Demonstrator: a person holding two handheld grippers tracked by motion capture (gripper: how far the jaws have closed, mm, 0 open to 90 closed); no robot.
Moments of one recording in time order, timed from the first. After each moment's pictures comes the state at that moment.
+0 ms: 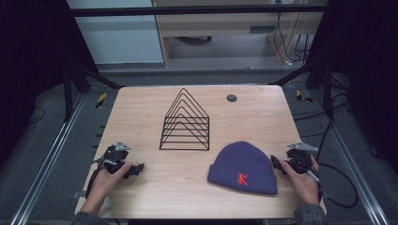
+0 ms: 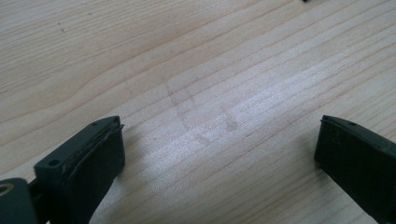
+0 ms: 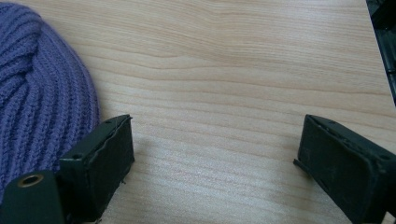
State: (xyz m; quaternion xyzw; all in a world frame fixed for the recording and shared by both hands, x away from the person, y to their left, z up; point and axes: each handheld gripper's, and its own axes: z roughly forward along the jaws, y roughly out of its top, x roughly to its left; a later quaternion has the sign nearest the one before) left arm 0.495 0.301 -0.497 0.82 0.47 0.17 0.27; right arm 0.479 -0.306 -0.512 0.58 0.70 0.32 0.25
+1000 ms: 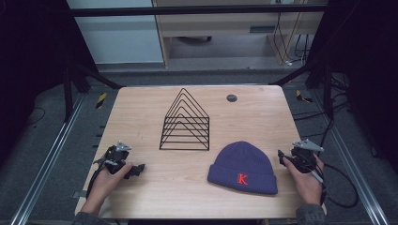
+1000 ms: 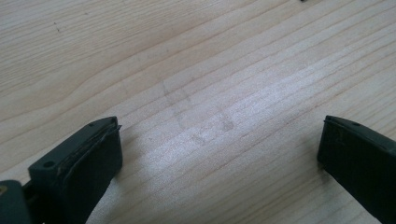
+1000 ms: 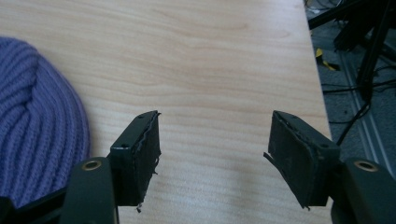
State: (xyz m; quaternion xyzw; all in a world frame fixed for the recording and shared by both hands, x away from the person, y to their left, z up) left arm 0.494 0.300 -0.497 0.82 0.47 0.17 0.27; right arm 0.473 -0.309 -0.490 0.58 0.69 0.31 0.31
